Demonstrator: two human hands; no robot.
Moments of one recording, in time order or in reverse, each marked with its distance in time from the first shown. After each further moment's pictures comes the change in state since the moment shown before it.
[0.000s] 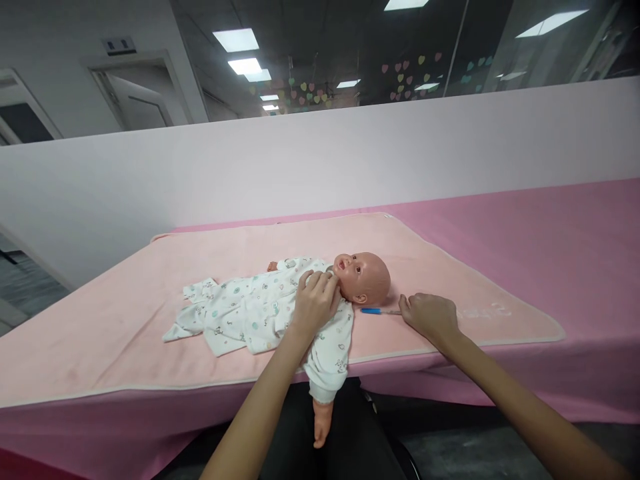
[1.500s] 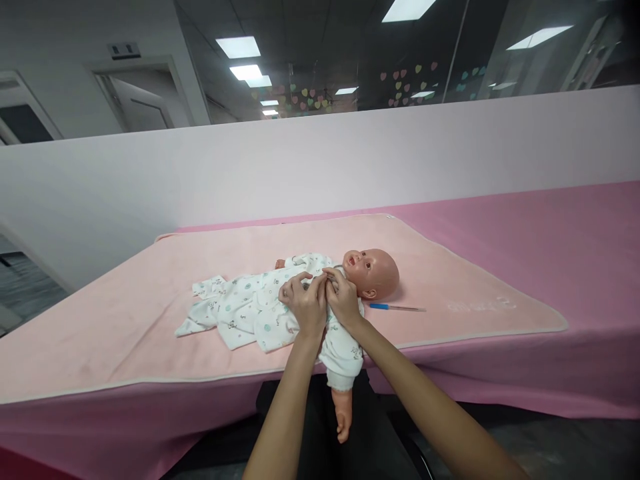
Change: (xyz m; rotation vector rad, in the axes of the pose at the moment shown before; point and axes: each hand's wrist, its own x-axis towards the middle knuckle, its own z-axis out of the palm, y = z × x) left_hand -0.032 -0.007 0.005 -0.043 0.331 -0.562; right_hand 0.011 -0.178 -0.015 1.268 0.451 -0.284
